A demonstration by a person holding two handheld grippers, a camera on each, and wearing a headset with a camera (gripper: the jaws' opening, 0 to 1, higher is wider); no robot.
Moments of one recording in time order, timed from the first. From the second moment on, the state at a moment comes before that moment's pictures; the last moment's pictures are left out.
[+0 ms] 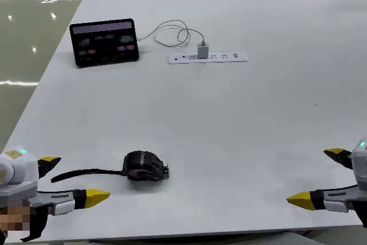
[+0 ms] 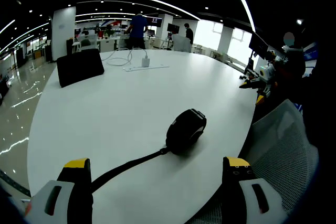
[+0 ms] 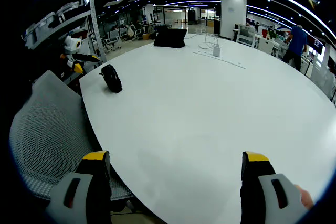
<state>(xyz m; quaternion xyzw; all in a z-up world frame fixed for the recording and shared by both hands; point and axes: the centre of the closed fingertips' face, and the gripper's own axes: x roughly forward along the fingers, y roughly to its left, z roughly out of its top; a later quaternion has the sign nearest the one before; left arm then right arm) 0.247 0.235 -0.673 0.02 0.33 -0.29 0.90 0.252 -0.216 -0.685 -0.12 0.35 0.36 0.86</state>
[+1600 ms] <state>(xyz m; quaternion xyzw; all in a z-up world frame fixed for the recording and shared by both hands) 0.284 0.193 -0.673 0.09 0.29 -0.39 0.87 0.287 -0.153 -0.683 -0.17 0.33 0.43 0.82</state>
